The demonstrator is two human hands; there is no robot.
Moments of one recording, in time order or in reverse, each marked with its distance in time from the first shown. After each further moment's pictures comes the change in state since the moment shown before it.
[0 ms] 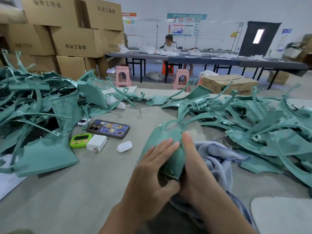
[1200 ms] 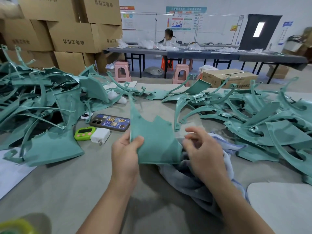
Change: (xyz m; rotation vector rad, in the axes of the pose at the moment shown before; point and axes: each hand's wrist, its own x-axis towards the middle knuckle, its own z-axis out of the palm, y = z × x) left_hand 0.019 -0.014 -0.020 -0.818 0.552 -0.505; right_hand 0.004 -0.021 -0.045 -1.314 0.501 -0.808
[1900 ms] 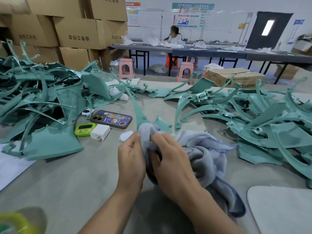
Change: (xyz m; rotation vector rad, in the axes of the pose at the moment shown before) left_hand -0.015 -0.018 0.010 0.207 0.003 0.163; right_hand -0.033 -0.040 0.037 -0.054 -0.240 -0.442
